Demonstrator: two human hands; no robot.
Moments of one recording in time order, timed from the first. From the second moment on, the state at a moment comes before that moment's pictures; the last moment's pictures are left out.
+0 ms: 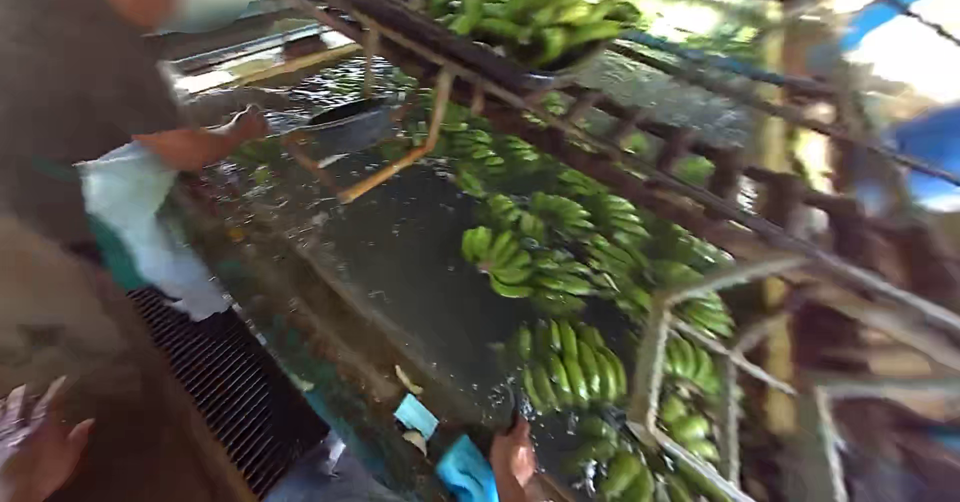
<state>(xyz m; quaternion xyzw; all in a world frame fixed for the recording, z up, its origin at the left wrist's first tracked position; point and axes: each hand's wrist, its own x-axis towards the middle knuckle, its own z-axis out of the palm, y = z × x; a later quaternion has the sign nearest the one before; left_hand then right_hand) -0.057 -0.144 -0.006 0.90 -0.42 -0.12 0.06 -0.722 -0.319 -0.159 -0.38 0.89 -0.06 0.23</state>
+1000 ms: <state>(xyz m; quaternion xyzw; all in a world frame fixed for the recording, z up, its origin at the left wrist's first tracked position) -0.572 -0.698 -0.166 0.57 -0.43 -0.70 0.03 -0.723 -0.351 -0.174 -0.38 0.91 -0.02 0.18</state>
